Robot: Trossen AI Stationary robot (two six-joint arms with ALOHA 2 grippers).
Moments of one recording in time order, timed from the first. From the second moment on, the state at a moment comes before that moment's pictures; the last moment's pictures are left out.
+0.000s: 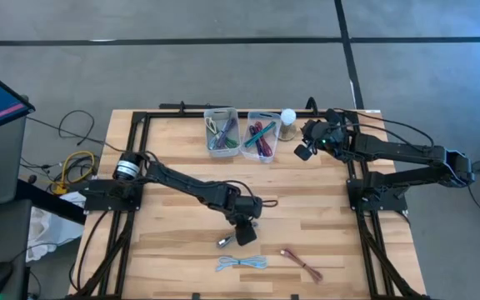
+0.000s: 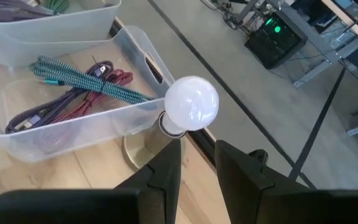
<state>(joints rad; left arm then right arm) -0.25 2.04 1.49 -0.57 0.10 -0.55 -0.33 1.02 0.71 -0.36 0.63 -0.11</state>
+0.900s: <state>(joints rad) -0.27 2.12 1.49 -0.55 0.06 -0.52 -0.33 1.02 0.72 -0.36 0.63 -0.10</state>
